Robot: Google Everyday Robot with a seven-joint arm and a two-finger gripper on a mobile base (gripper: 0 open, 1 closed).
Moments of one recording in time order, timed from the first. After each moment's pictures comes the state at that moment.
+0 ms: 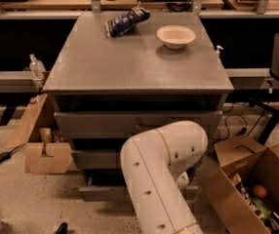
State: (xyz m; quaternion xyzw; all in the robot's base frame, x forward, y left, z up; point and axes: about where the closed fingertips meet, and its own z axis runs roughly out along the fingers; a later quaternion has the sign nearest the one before) arm 0.587 -0.147 0.152 -0.72 0.68 -0.05 0.07
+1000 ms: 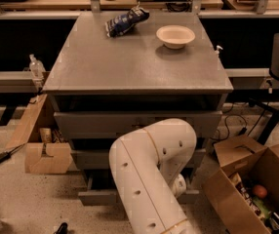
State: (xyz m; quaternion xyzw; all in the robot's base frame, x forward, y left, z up) arm 0.552 -0.139 0.150 -0.72 0.69 -0.05 0.05
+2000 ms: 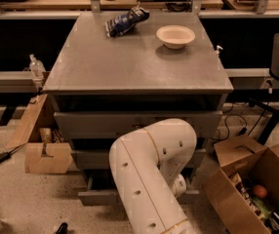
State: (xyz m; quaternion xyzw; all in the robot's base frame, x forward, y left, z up) arm 0.552 -0.139 0.150 -0.72 0.69 -0.05 0.05
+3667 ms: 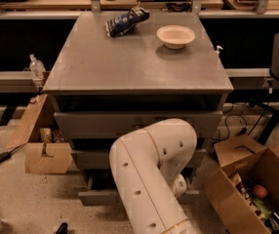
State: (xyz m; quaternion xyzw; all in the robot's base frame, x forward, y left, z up) arm 0.552 -0.139 0.151 -0.72 0.69 -0.05 0.05
